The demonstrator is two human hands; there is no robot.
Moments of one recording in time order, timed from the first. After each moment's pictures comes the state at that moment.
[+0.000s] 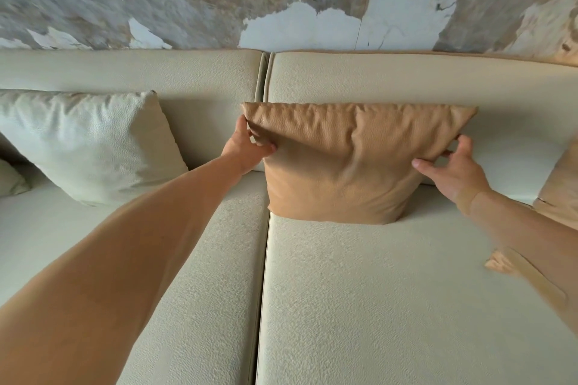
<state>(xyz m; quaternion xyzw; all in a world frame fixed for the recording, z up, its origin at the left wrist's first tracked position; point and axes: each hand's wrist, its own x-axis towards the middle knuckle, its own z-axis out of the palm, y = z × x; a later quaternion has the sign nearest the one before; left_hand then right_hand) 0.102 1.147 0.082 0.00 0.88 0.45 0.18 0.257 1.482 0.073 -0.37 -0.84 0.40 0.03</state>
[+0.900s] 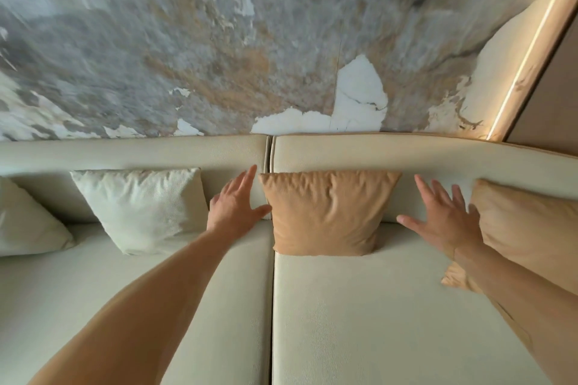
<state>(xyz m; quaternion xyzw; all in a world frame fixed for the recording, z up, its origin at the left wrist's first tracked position) 0.204 1.084 0.251 0.17 0.97 0.19 0.03 0.366 1.440 0.255 -0.27 -0.96 0.09 -0.05</state>
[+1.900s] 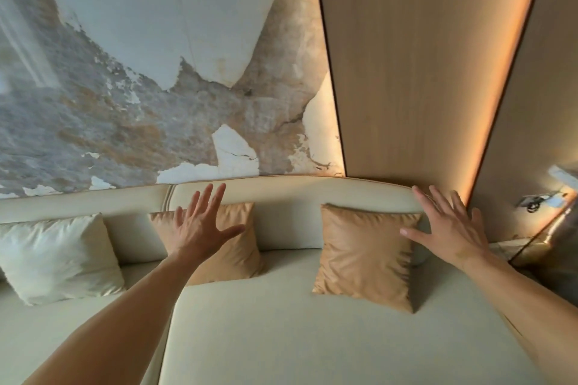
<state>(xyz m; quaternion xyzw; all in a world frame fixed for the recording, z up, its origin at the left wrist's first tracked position) 0.454 1.325 0.387 0.23 0.96 0.15 -0.06 0.697 1.734 0.420 -0.29 -0.96 -0.01 0.02</state>
